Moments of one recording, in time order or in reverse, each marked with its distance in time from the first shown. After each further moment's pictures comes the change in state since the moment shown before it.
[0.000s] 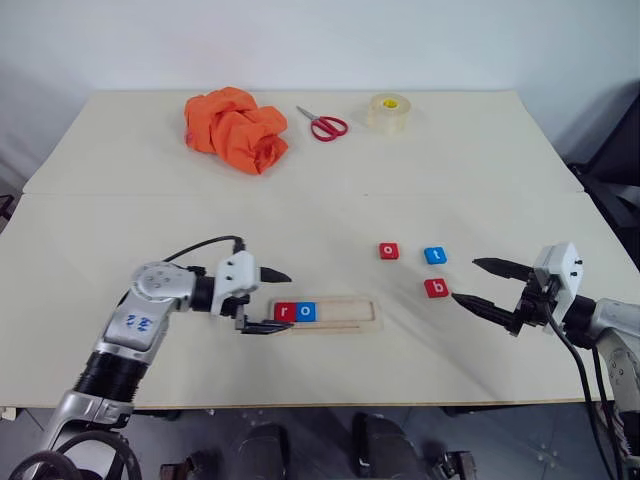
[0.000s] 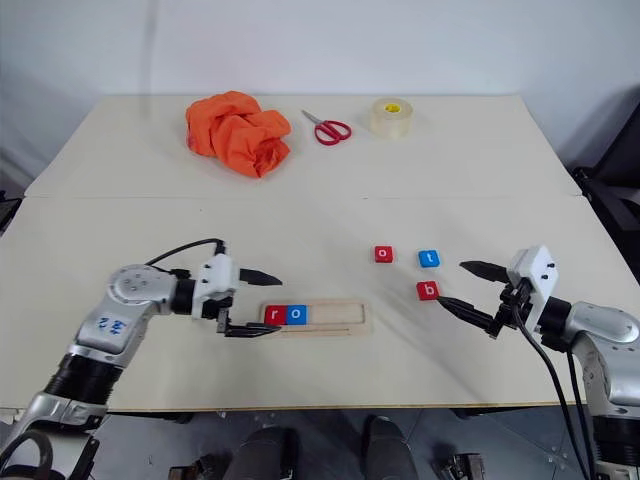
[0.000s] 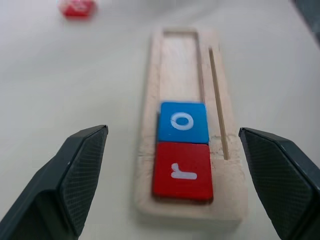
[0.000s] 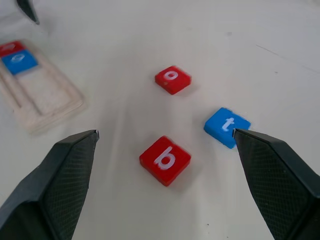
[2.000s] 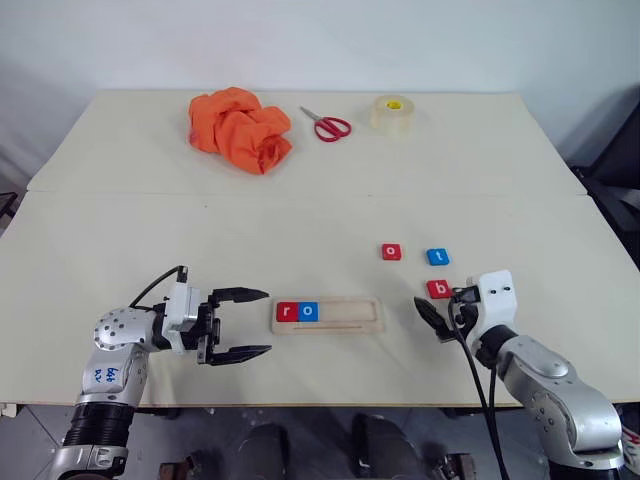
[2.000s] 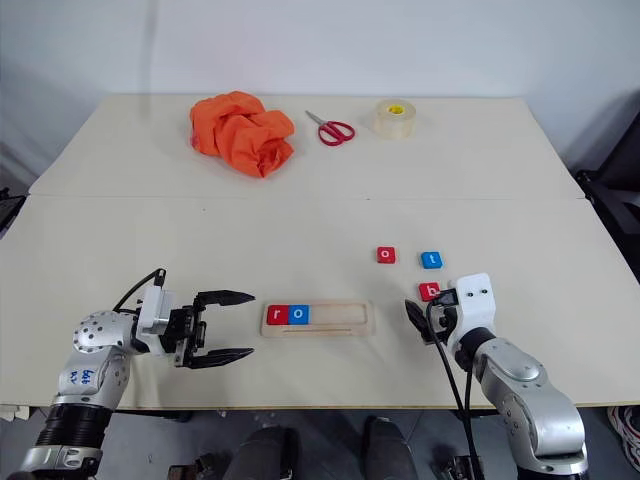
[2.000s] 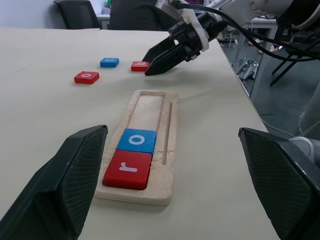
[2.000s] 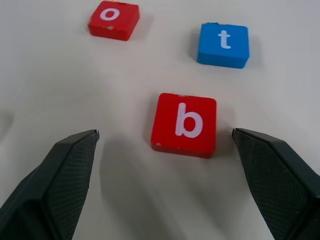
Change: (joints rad) left arm 0.215 -0.126 0.177 0.056 -0.218 -0.218 -0.203; right arm 0.144 0.329 0.152 -0.457 -0.099 0.456 -0.811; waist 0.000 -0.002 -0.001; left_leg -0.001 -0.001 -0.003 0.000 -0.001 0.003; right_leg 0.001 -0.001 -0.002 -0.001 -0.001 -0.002
